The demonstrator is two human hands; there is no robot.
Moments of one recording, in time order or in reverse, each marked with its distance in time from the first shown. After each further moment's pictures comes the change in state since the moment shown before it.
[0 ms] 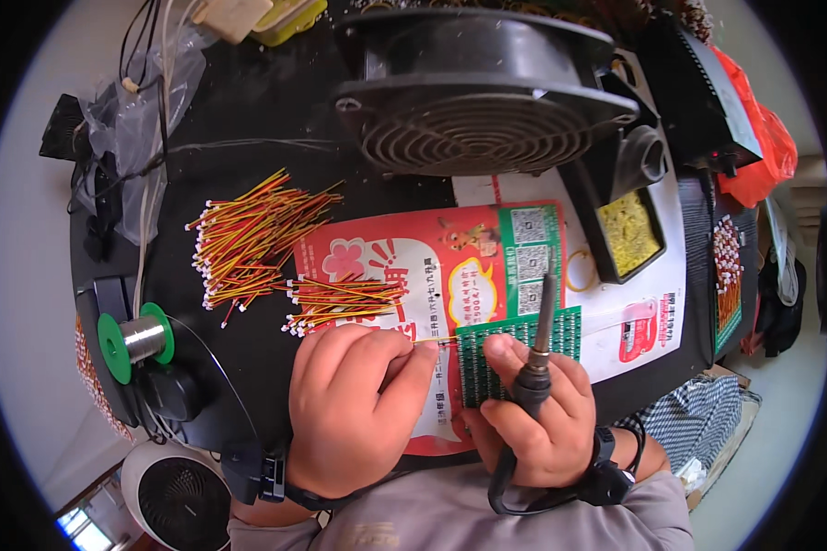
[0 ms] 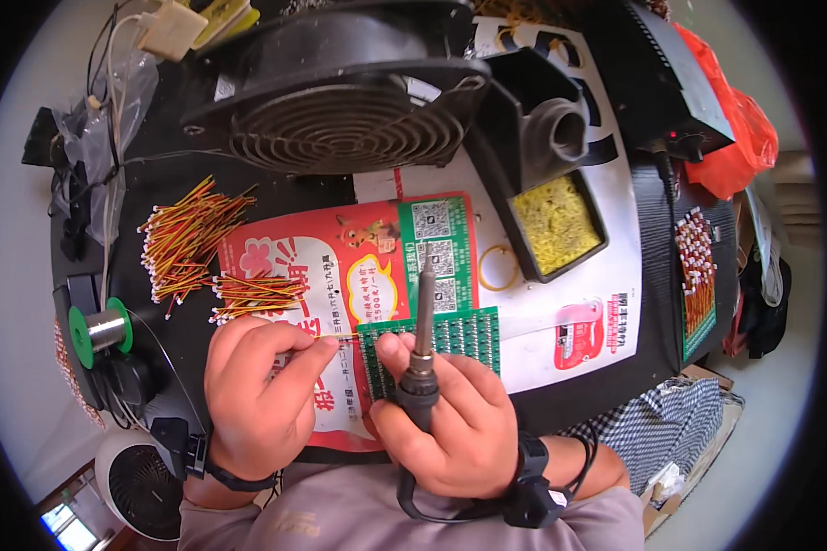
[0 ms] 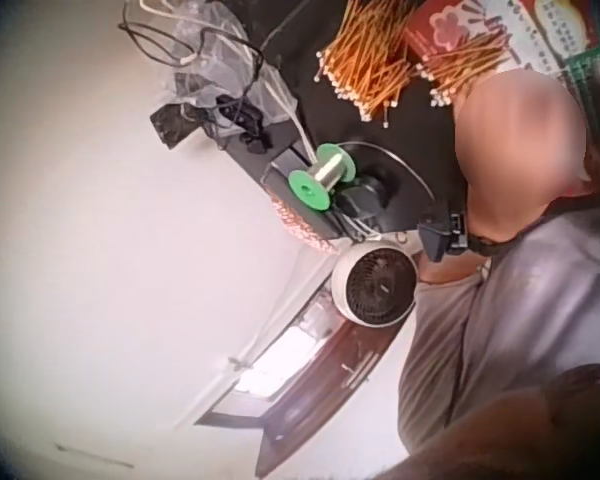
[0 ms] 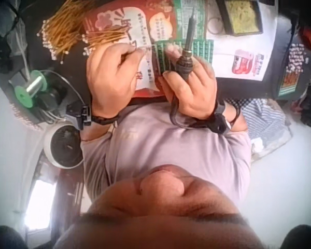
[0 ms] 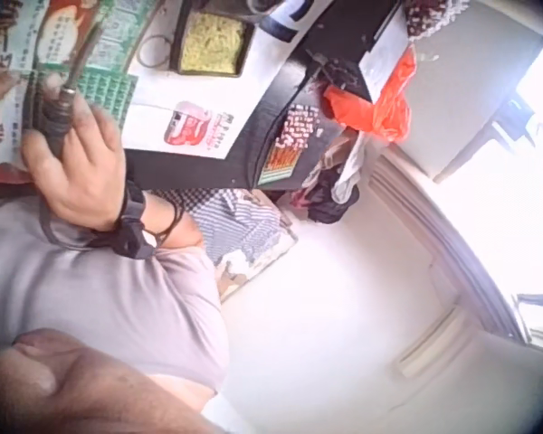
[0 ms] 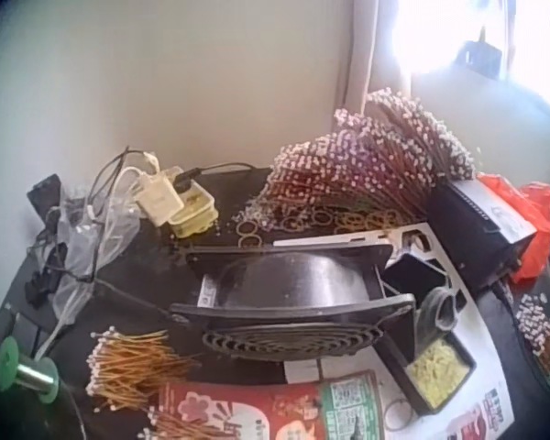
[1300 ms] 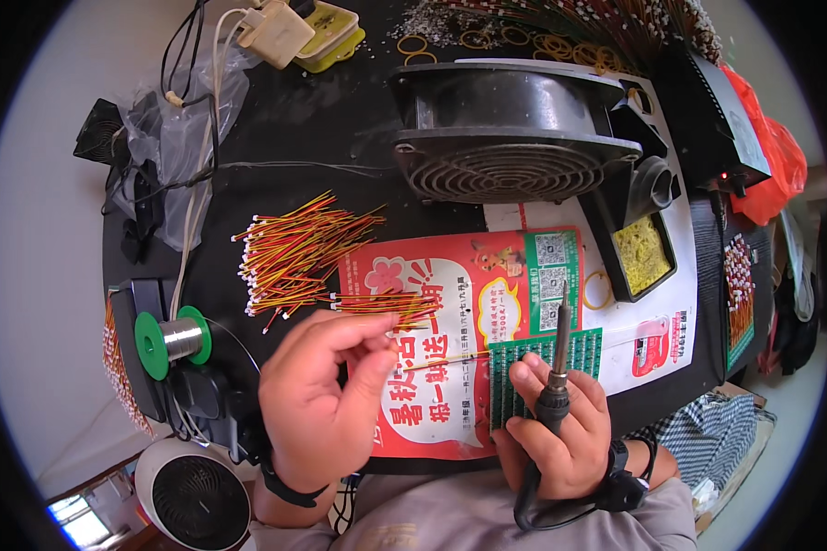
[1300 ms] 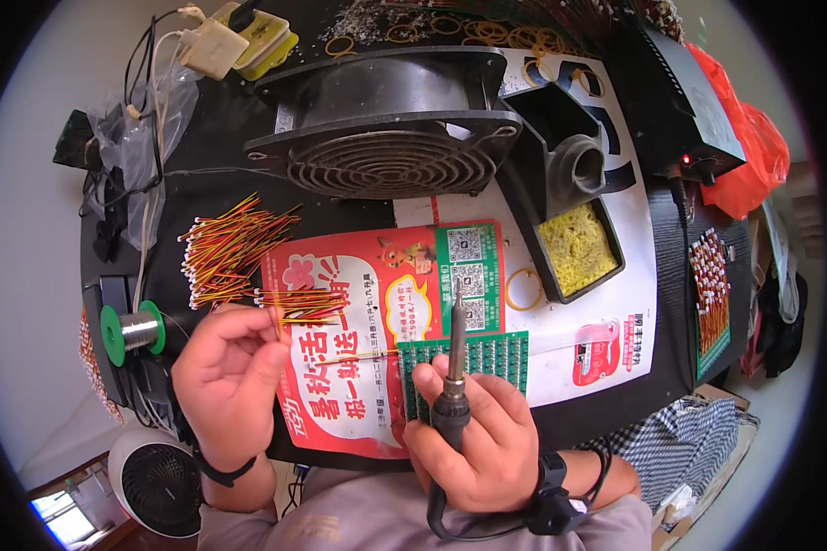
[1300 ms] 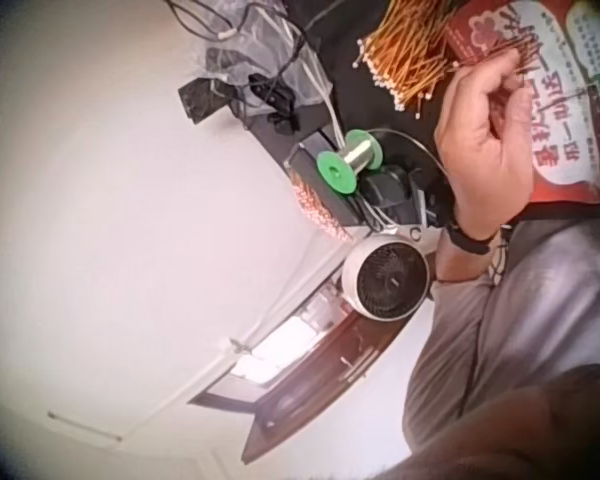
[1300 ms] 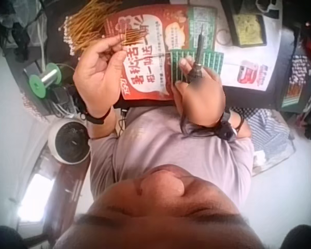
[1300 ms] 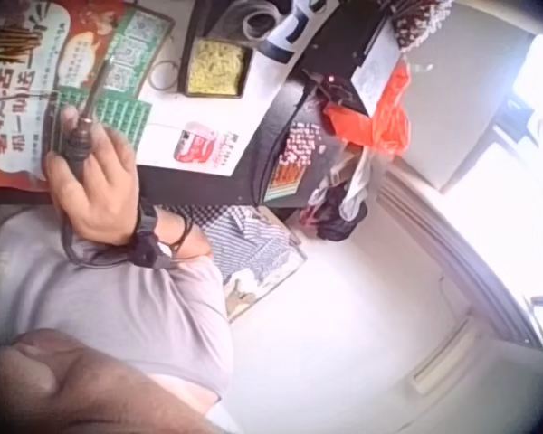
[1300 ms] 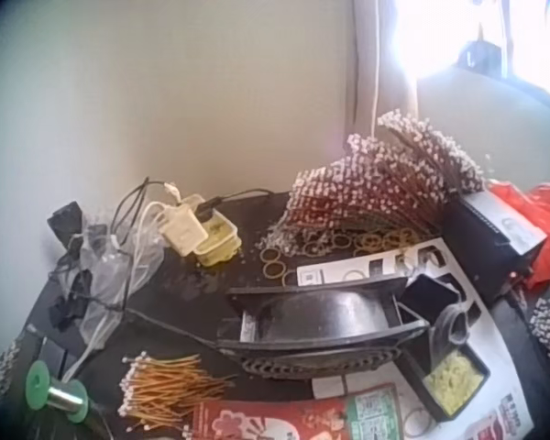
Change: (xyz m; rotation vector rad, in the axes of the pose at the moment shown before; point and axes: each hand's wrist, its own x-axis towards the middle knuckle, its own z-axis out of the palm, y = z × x) left_hand 0.002 -0.010 -0.018 -0.702 0.289 -0.502; right_hand 0.000 -0.003 -0.013 0.028 0.002 -0.004
